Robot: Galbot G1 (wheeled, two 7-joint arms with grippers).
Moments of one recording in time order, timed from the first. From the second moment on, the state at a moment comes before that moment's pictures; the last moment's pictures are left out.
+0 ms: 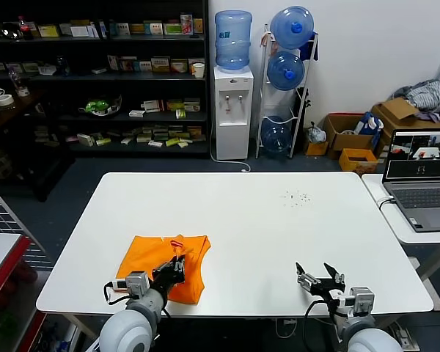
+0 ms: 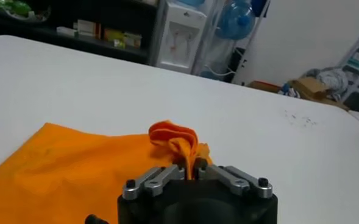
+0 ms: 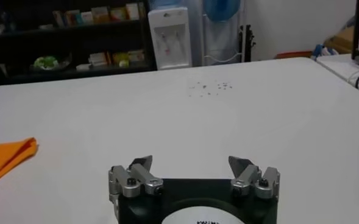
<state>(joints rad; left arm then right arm) 1.22 -1.01 -0.05 -1.99 -0.87 0.31 -0.49 -1.48 0.98 0.39 2.00 0.71 -0.33 0.30</state>
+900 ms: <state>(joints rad) 1.31 -0.71 -0.29 -1.83 -0.96 0.20 -0.23 -1.46 0.97 0.37 1.99 0.73 -0.32 0.28</state>
